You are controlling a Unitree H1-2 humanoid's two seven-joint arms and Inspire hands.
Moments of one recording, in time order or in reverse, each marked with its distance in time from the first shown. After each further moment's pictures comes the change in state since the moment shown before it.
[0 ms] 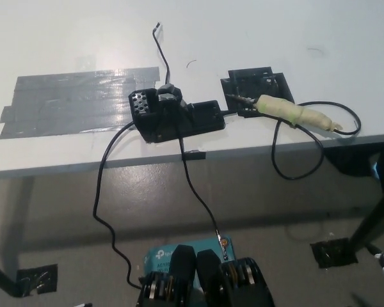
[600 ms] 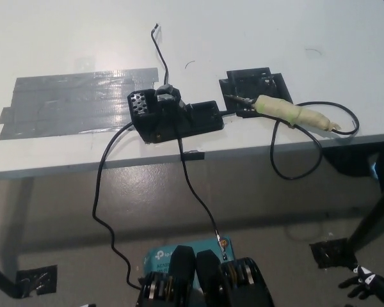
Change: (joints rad) left_arm 0.004 0.002 -0.020 -0.010 -0.001 0.001 0.002; right_arm -0.026 -0.176 0.143 -0.007 0.091 -0.010 0.122
